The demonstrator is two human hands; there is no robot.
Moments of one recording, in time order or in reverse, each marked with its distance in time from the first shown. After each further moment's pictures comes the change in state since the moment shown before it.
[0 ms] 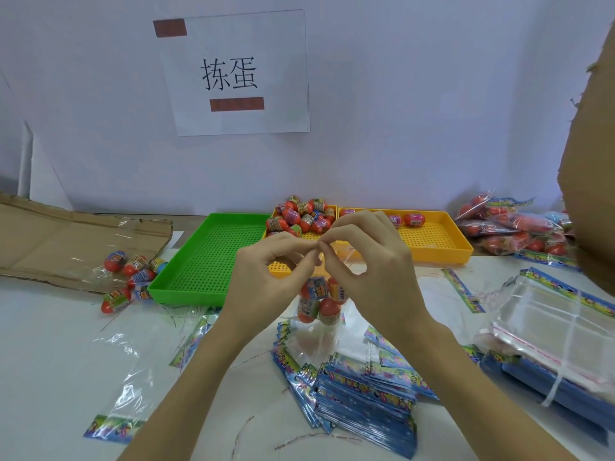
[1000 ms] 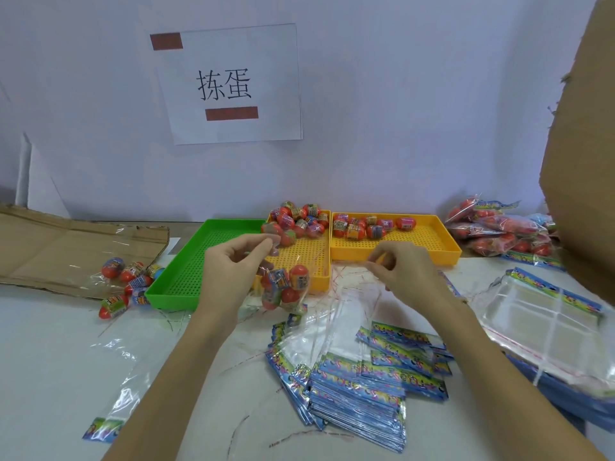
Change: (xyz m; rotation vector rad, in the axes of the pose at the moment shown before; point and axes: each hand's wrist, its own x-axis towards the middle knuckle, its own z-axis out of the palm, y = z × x) left_hand 0.010 -0.015 -0.018 -0.195 0.226 -0.432; right_hand -0.016 0.083 -0.019 -0.073 -0.530 0.650
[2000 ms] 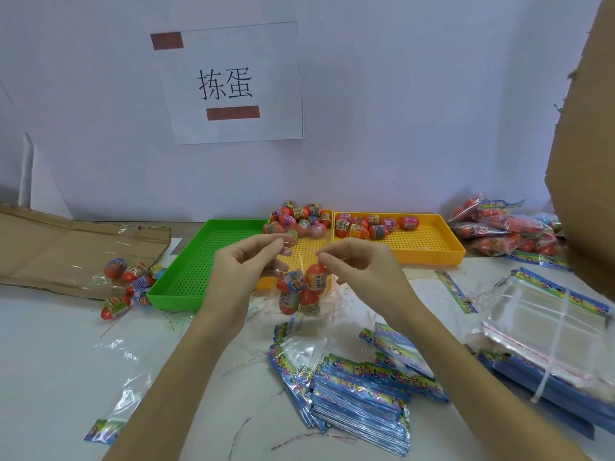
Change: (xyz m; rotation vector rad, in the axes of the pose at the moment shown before) left_hand -0.001 -0.002 0.002 -0.148 -0.152 -0.068; right_hand -0.017 -0.055 0.022 0.679 -0.060 -0.107
